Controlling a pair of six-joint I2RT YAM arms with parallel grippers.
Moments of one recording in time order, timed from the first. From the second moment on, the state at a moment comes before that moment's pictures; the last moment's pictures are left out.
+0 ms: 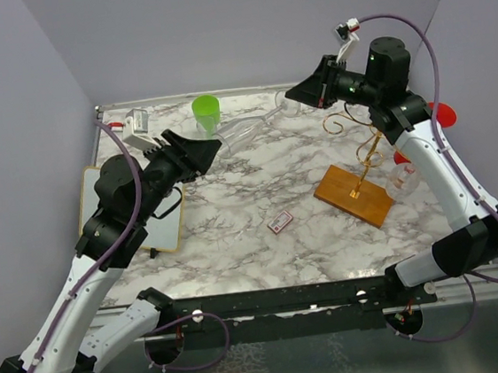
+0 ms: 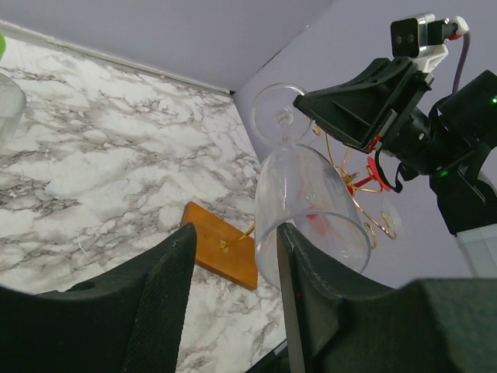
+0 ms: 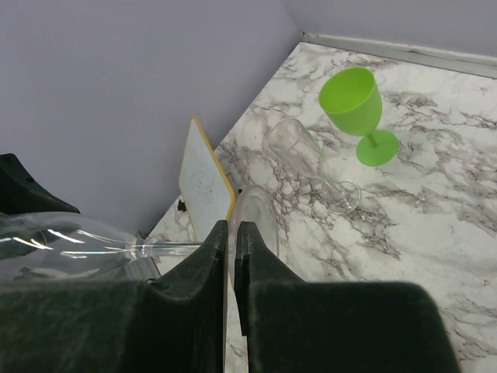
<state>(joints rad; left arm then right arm) -0.58 0.84 1.15 -0.33 0.01 -0.79 0.29 1.44 1.57 -0.27 -0.66 0.50</state>
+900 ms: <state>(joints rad) -0.58 0.94 1.29 -0.60 0.01 -0.72 0.29 1.42 1.57 -0.30 -0.64 0.35</state>
